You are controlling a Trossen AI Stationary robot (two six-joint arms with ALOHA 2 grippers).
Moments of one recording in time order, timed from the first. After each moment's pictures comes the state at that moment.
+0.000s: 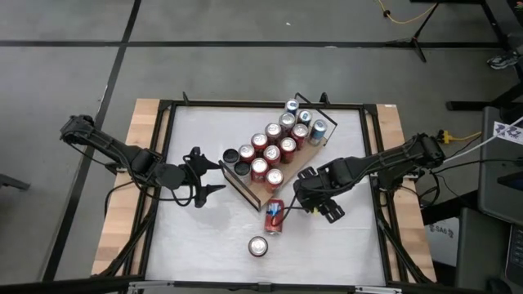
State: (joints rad) left arm -0.42 0.97 0.80 -0.40 -0.57 -0.44; right arm 0.30 1.61 1.43 -1.20 -0.09 -0.26
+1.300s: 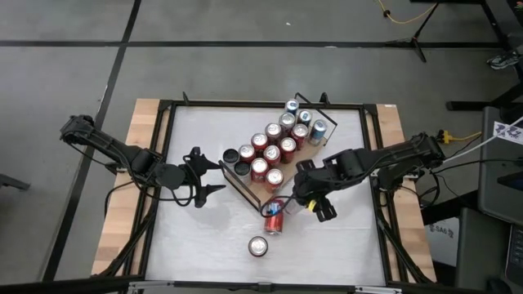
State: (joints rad) left arm -0.42 0.97 0.80 -0.39 -0.57 -0.44; right arm 0.29 1.61 1.64 -1.21 -0.04 -0.08
